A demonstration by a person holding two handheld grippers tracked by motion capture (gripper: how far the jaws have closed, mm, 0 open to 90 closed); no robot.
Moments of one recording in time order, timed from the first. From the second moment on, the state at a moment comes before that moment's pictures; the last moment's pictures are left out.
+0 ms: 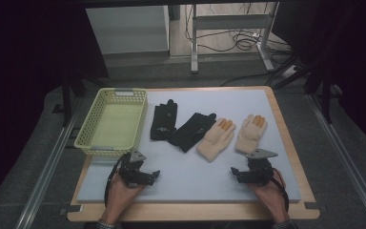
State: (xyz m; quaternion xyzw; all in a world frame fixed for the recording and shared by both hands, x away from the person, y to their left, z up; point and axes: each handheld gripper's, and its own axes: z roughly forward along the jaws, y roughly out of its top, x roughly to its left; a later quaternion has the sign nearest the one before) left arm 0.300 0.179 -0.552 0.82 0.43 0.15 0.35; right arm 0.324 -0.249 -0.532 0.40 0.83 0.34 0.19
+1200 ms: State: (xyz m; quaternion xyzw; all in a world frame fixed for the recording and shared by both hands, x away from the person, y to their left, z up) left arm 0.300 0.180 -0.552 0.82 0.43 0.15 0.35; right arm 0.356 -0.199 -0.504 0.38 0.83 0.36 0.18
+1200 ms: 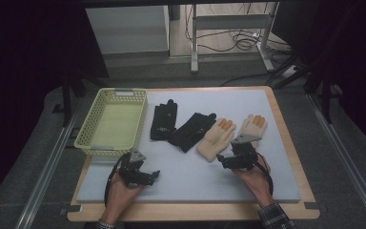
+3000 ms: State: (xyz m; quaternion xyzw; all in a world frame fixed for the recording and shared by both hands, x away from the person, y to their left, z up) left arm 0.300 0.180 -0.553 0.82 0.43 0.15 0.35; right arm 0.472 -0.079 -0.518 0.38 0.86 0.31 0.15
